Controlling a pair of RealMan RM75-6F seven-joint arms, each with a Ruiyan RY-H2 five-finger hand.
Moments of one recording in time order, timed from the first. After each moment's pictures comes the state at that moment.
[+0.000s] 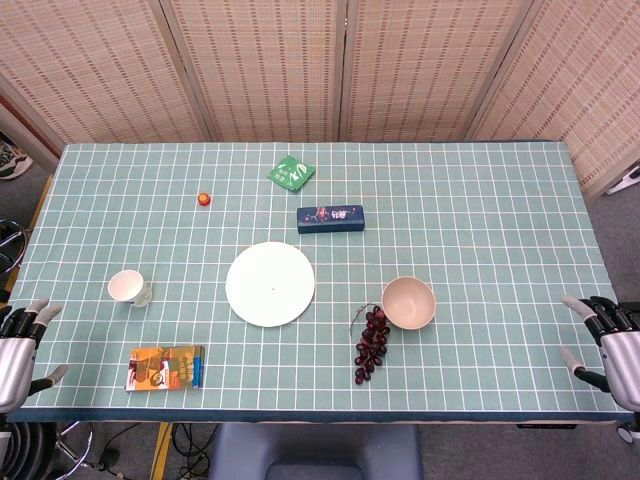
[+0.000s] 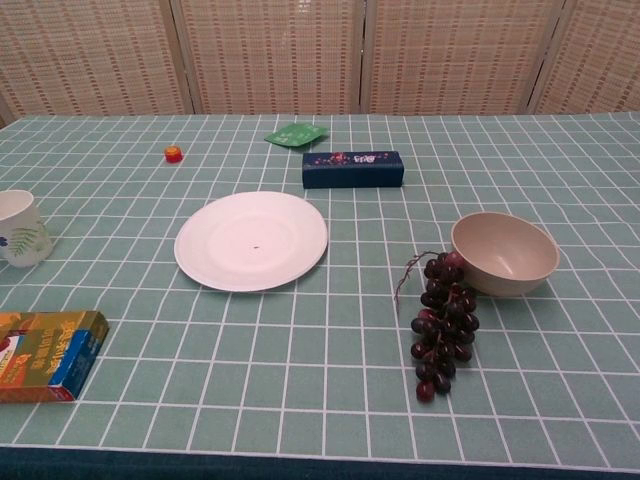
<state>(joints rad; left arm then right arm) -0.09 -1.03 -0.05 -1.75 1.45 1.50 0.34 0.03 -1.03 0.03 -1.56 -1.60 1.58 0.06</state>
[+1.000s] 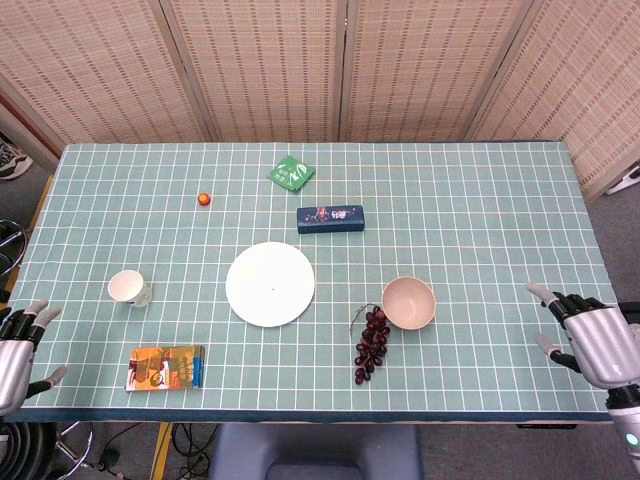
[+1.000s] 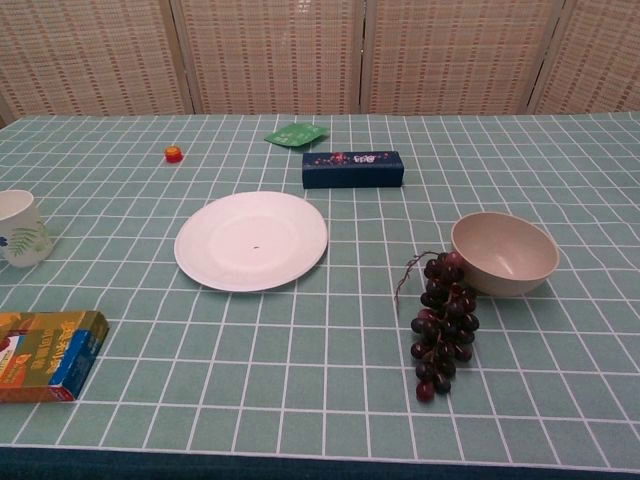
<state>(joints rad) -0.08 -1.03 -0.04 -1.74 1.47 1.51 0.30 0.14 -0.98 0.05 -1.61 -1.67 1.46 -0.04</state>
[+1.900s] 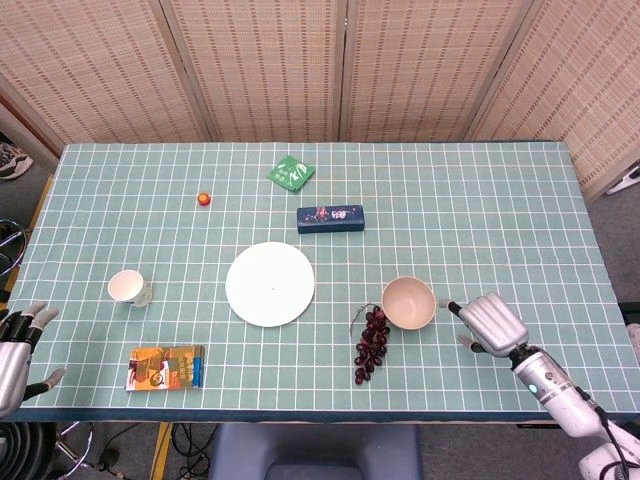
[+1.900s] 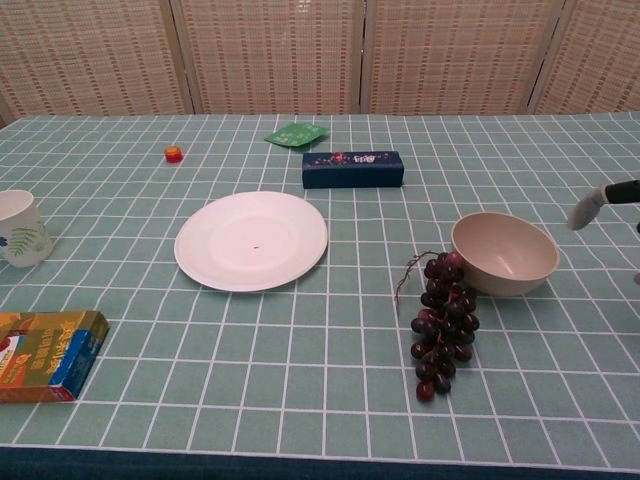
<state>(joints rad) -0.07 -1.01 -0.04 -1.75 1.47 1.51 0.30 0.43 -1.19 0.03 -1.49 -1.64 1.02 -0.13</state>
